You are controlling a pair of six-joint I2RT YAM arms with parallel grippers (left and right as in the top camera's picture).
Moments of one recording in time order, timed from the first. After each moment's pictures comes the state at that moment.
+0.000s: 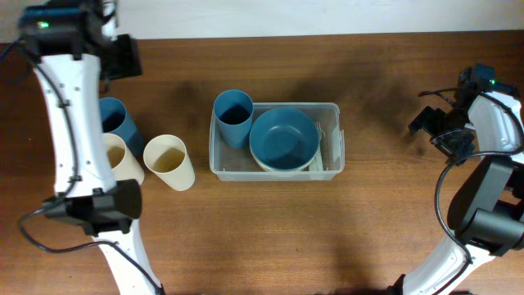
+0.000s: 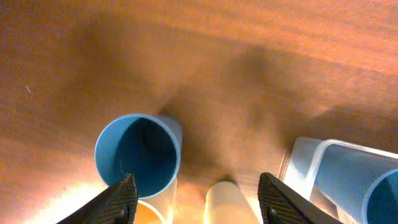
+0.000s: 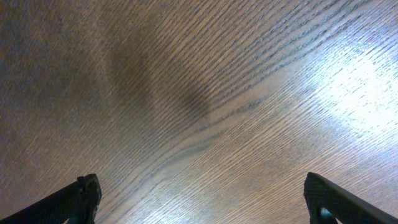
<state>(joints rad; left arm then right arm) 0.08 2.20 2.73 -1.68 -0.05 -0.13 -0.37 2.02 1.60 -1.09 -0.02 0.45</state>
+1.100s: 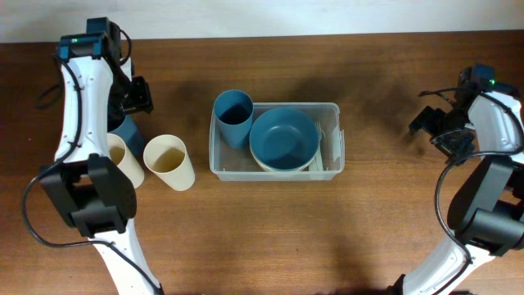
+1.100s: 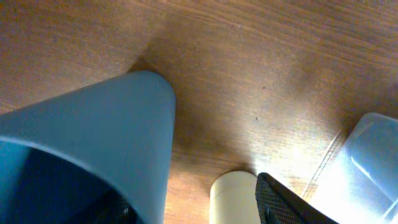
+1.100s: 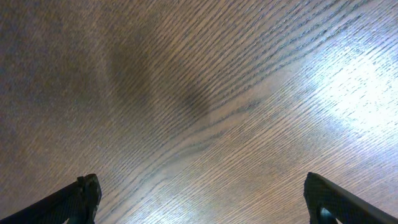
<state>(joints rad) 0.12 2.20 2.17 -1.43 -0.02 -0.13 -0.37 2.02 1.60 -1.09 -0.02 0.45</state>
